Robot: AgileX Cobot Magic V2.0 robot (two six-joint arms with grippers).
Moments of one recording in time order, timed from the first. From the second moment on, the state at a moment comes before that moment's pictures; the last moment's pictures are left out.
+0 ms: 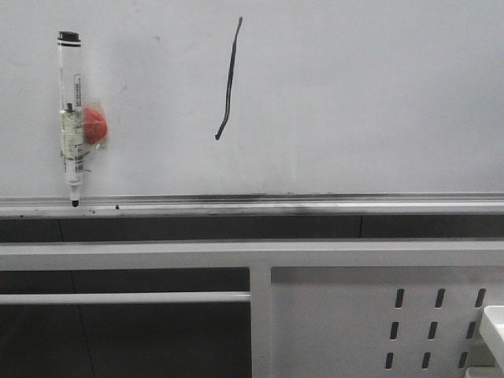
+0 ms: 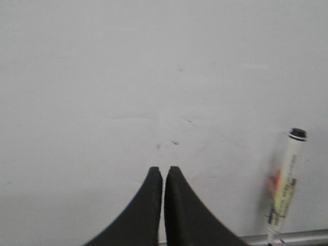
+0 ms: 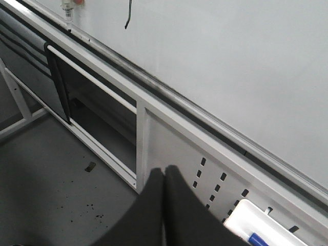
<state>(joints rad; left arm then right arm) -0.15 0.04 -0.12 0.28 0.09 -0.31 0.97 0.23 -0.51 -0.41 0.87 0.30</state>
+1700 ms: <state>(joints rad) -0.05 0.00 0.00 -0.03 0.33 0.02 0.97 0.23 -0.51 -0.41 0.87 0.30</state>
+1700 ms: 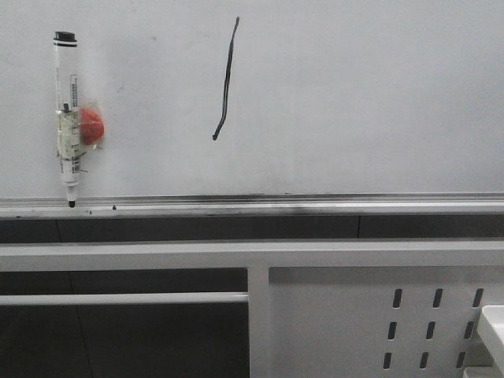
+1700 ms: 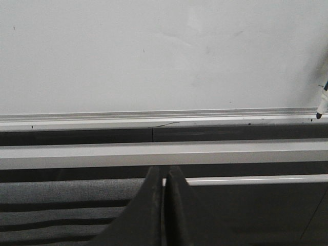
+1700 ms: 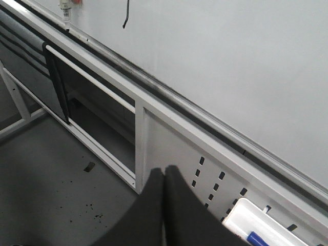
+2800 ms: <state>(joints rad) -0.05 0.00 0.00 -0.03 0.33 0.02 0.89 0.23 -0.38 -0.39 0.10 0.27</state>
